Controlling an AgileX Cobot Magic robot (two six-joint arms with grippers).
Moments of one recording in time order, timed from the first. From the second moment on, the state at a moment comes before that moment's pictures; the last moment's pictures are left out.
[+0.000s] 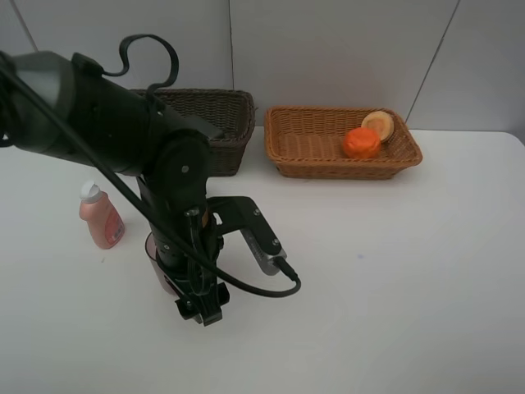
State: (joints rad) left arm -0.85 1.87 -0.99 0.08 0.70 0.17; right arm -0.02 0.00 -0.53 -0.10 1.06 0.15
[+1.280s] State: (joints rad) left arm -0.85 1.87 -0.99 0.08 0.69 0.17; right arm -0.02 0.00 -0.53 -0.10 1.06 0.15
